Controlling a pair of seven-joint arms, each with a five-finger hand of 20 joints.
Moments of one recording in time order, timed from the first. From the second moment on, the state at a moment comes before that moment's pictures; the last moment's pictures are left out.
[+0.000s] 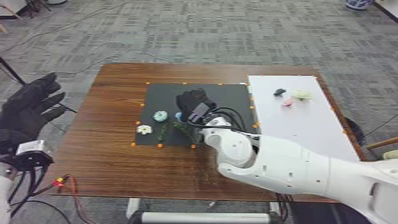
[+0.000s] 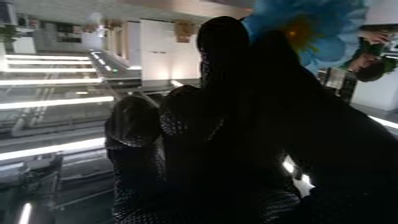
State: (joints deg) left arm 134.2 -51.4 -120.8 -127.0 41.7 5.9 0.0; right arm -38.2 -62.6 0.8 -87.7 -128.1 17.9 34.9
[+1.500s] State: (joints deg) left arm 135.6 -51.7 -122.4 -128.2 41.7 5.4 -0.1; right arm -44.1 -50.7 23.5 -89.8 -126.6 10.3 44.0
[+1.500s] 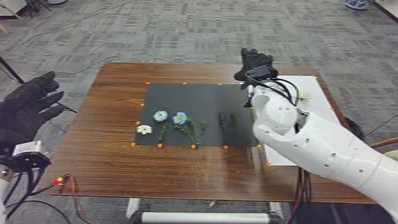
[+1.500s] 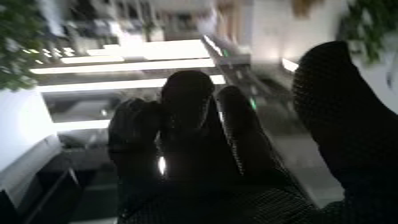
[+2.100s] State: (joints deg) left arm 134.6 -51.6 -121.2 -128.1 41.8 5.4 0.3; right arm -54.3 -32.4 25.0 -93.8 -128.9 7.7 42.1
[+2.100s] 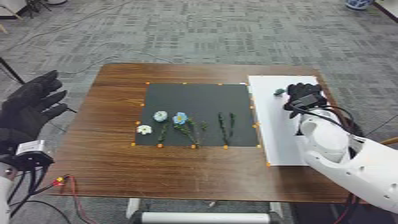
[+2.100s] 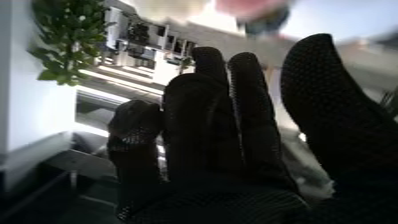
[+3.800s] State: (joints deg) left arm 135.2 -52.3 -121.2 -128.7 41.9 5.5 0.1; right arm -48.8 -38.8 25.3 -97.5 -131.2 9.4 41.3
